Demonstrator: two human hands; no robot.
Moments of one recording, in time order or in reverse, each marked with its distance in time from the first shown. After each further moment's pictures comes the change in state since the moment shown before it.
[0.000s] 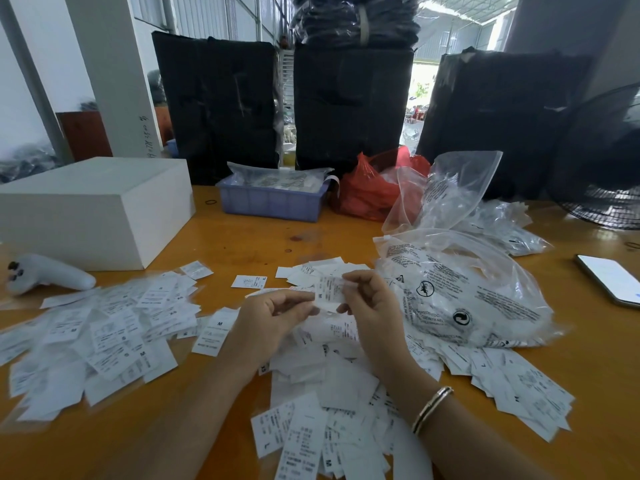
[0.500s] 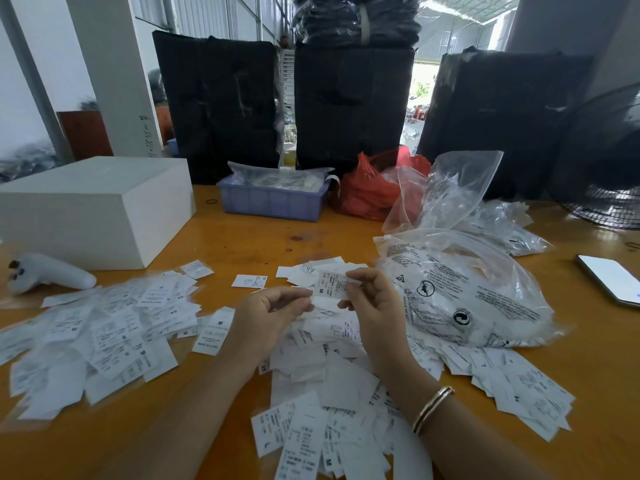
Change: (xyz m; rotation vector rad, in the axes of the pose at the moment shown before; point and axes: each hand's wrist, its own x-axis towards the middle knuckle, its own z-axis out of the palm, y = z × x) left_hand -0.001 0.004 -0.001 -0.057 0.032 -0.026; right_hand 0.001 0.002 -0.001 0.072 0.021 -0.033
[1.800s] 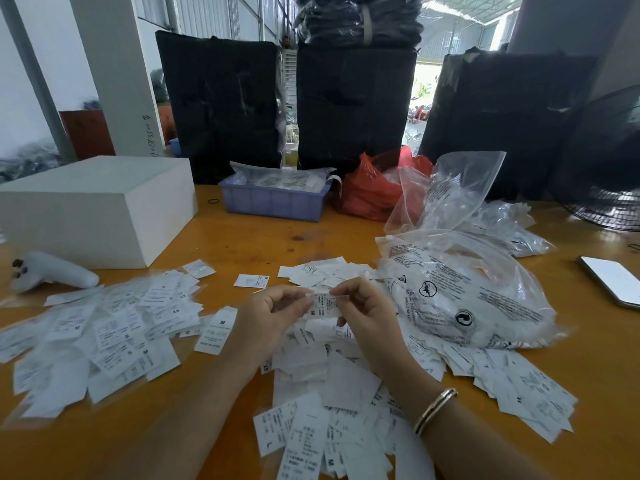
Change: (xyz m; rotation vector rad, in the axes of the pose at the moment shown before) left_hand 0.000 -0.002 0.000 0.010 0.013 0.012; right_hand -0.004 -0.002 0.000 -0.185 -0.160 0.006
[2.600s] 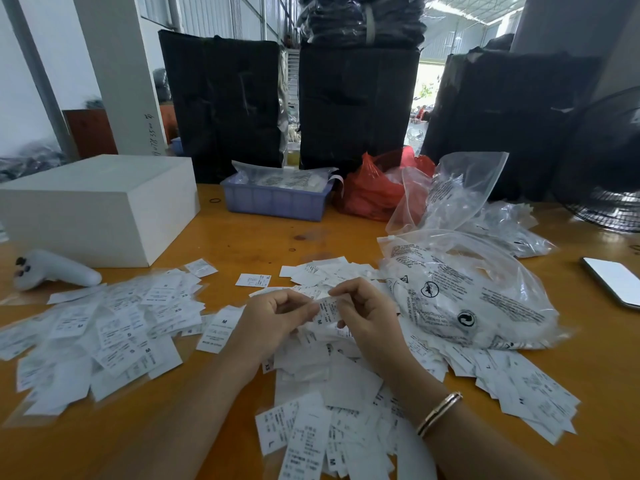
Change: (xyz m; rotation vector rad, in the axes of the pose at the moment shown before) left_hand 0.000 0.003 0.000 -0.027 -0.061 -0.130; right_hand 0.000 0.003 0.001 -0.037 -0.029 -0.041
